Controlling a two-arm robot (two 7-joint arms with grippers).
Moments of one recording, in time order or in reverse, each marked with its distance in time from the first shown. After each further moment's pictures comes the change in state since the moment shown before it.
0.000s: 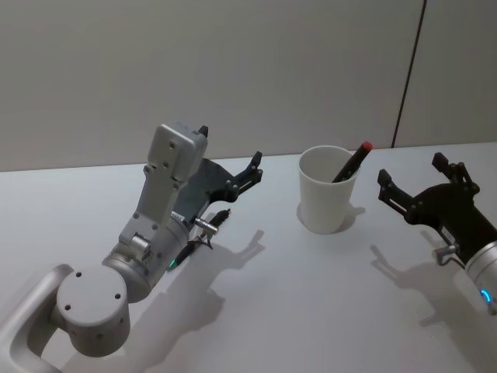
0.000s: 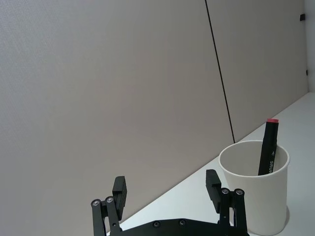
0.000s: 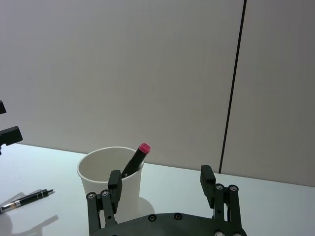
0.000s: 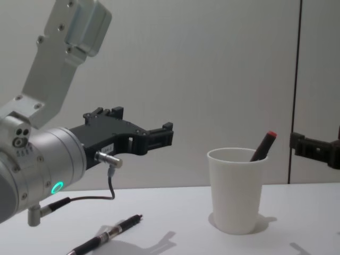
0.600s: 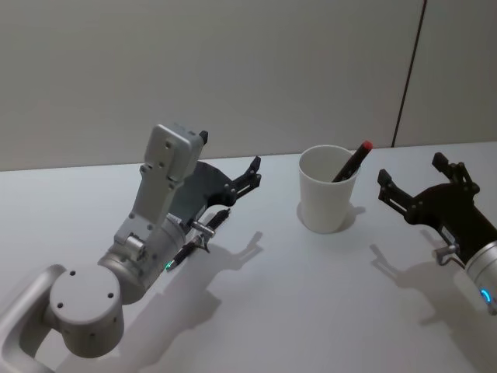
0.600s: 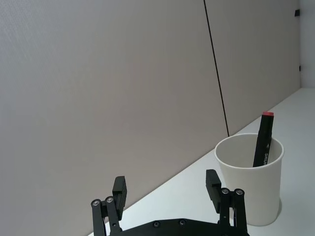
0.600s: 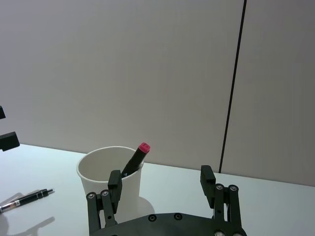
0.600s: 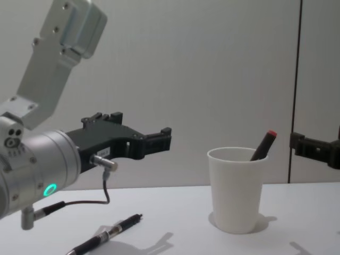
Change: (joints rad) left arm 0.006 0.013 -0.010 -0.009 -0.025 0.024 -0.030; right arm 0.000 0.000 0.000 0.000 0.000 0.000 0.000
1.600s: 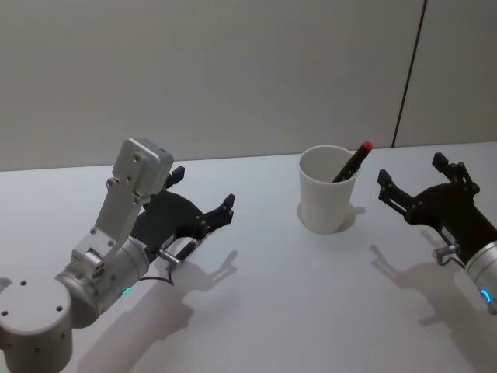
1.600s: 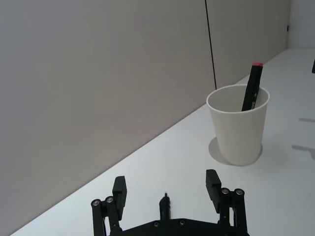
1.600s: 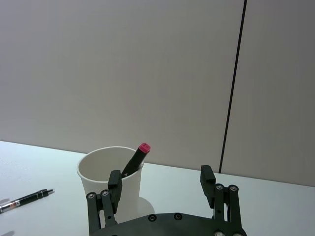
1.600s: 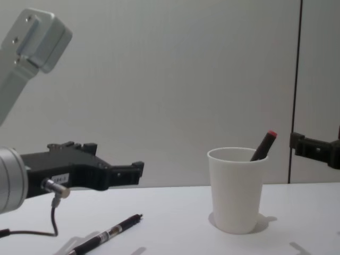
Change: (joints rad) left arm 0.092 0.133 -0.058 -0.125 -0.096 0.165 -0.069; right arm 0.000 0.000 0.000 0.000 0.000 0.000 0.000
